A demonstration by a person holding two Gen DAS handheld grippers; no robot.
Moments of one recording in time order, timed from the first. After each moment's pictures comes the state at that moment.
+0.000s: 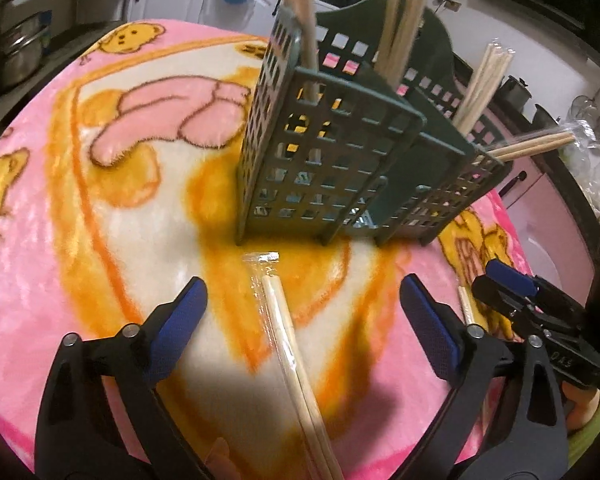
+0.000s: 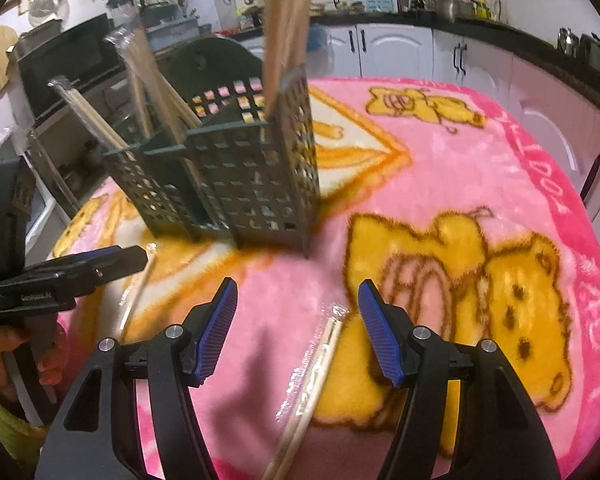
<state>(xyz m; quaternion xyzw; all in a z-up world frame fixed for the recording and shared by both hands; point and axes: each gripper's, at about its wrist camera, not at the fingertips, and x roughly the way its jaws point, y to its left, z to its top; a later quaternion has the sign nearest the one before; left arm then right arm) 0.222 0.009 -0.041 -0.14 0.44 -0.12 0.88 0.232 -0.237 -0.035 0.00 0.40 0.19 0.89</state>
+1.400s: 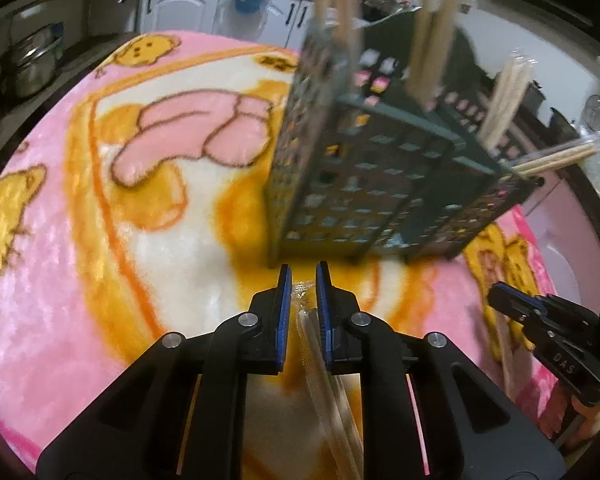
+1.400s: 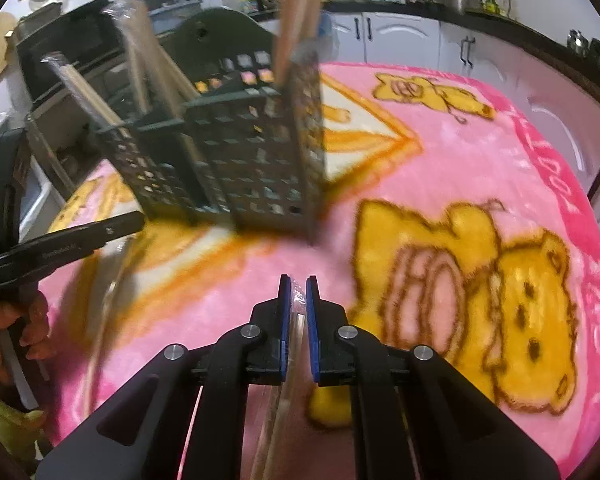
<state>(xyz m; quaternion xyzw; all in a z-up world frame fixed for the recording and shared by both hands) 0.225 0.018 -0.035 -0.12 0.42 -0.09 0.89 0.226 -0.220 -0.032 -0.02 0.40 0.21 0.89</state>
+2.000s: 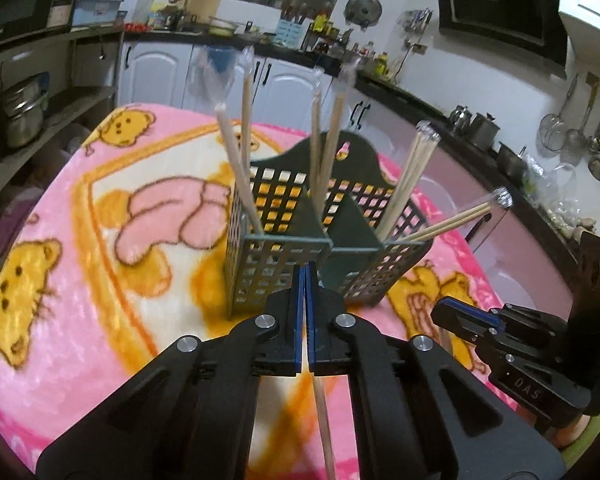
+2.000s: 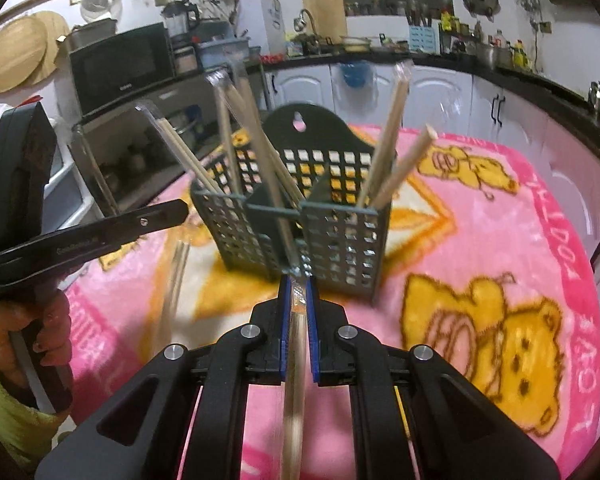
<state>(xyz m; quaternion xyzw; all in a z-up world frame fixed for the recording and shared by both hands) 0.193 0.010 0.043 -0.13 0.33 -0.13 0.93 0.196 -0.199 0.035 -0.02 0.32 0.26 0.91</state>
